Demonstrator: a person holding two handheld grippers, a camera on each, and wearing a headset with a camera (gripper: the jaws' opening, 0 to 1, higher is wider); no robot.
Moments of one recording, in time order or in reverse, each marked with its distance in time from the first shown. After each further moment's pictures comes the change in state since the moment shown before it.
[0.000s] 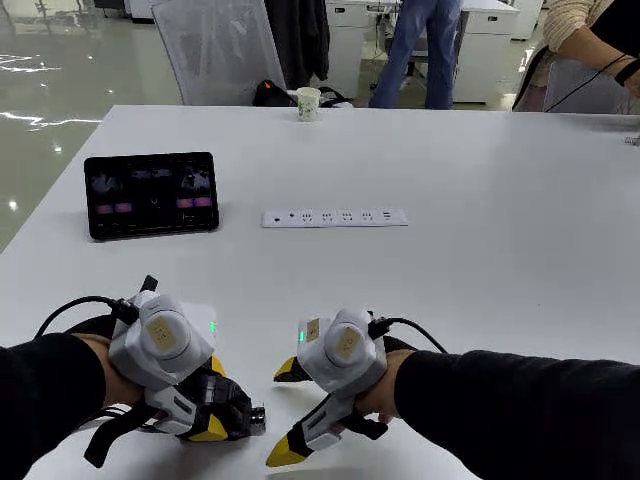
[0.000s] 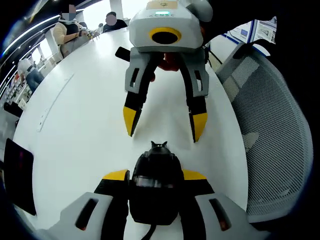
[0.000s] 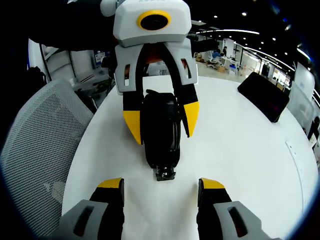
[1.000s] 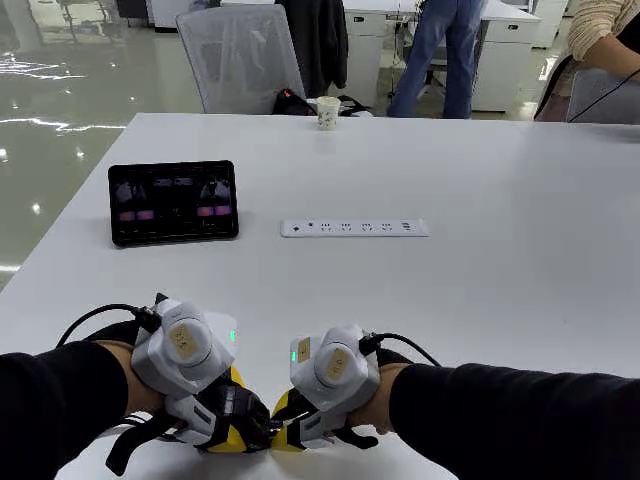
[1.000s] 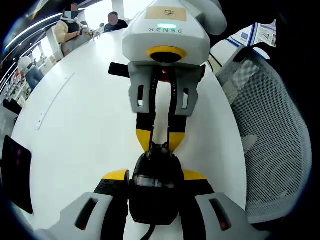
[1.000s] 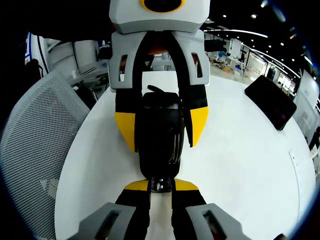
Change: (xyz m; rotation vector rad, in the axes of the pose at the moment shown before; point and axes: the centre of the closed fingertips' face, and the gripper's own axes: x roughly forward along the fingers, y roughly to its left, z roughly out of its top) left arm 0.000 0.001 0.000 -0.022 -0.014 -0.017; right arm 0.017 -0.009 0.008 -0.044 0.031 0.005
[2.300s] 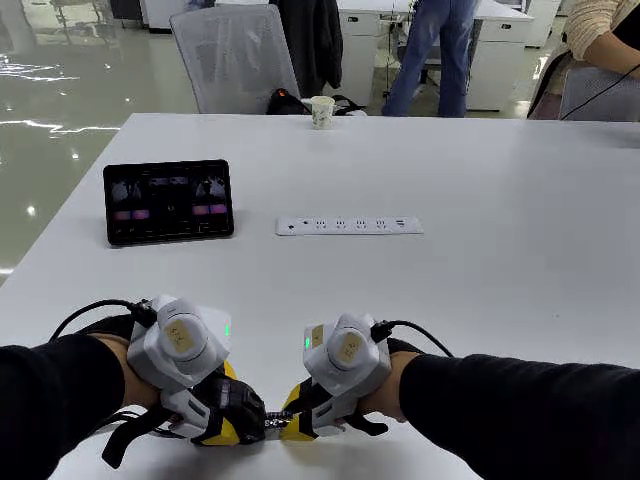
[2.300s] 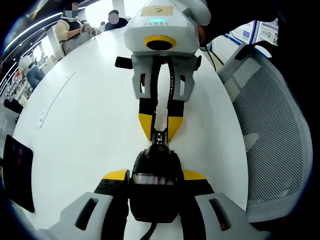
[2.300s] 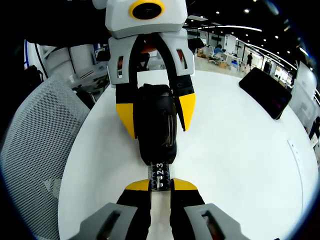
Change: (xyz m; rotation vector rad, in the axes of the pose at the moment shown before) left arm 0.000 0.003 -0.003 0.001 0.025 0.015; right arm -0.015 -0.002 -0.016 0.061 0.001 0.002
